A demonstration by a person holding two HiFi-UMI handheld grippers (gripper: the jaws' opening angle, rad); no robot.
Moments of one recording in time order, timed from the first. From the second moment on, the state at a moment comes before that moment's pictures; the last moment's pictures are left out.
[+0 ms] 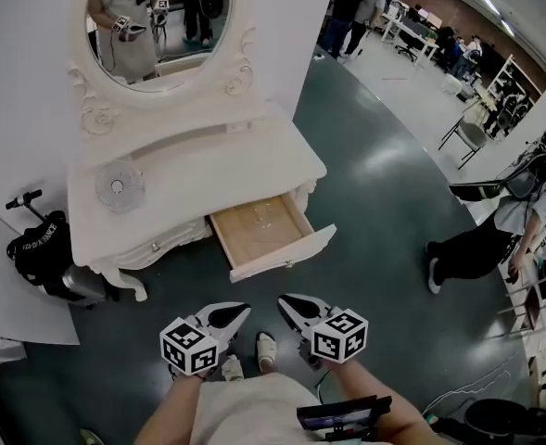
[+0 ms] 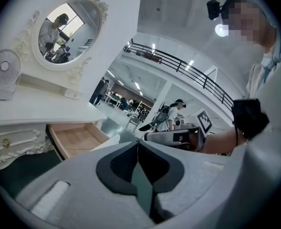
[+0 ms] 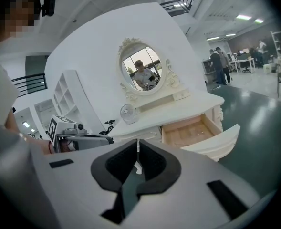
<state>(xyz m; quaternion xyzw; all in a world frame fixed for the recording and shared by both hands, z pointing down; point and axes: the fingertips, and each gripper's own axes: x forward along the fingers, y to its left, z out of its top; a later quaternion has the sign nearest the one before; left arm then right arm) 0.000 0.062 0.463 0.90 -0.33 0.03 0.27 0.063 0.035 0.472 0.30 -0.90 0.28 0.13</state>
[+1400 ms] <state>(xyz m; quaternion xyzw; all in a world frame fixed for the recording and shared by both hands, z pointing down) 0.017 -0.012 0.588 0.88 -0.33 0.06 0.34 0.078 -0.035 0.607 0.31 -0.86 0.32 0.23</state>
